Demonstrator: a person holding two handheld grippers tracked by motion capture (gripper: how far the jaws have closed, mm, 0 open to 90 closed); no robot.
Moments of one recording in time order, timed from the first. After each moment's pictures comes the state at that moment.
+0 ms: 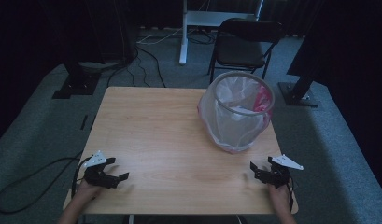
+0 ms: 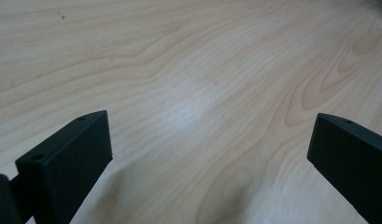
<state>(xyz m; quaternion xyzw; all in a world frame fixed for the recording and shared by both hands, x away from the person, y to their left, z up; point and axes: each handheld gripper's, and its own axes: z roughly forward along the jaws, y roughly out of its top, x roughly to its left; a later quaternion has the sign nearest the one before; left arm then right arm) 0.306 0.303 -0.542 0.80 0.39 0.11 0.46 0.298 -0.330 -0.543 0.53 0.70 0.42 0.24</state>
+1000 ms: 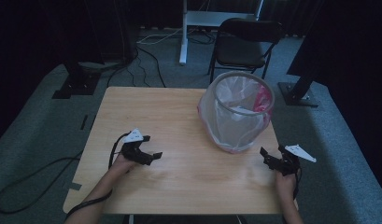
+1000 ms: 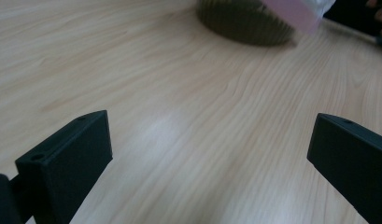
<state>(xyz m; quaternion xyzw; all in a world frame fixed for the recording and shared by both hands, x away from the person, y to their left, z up) 0.384 0.198 -0.517 0.81 0.30 0.10 0.49 0.326 -0.359 -0.522 0.56 0.63 0.46 0.29</state>
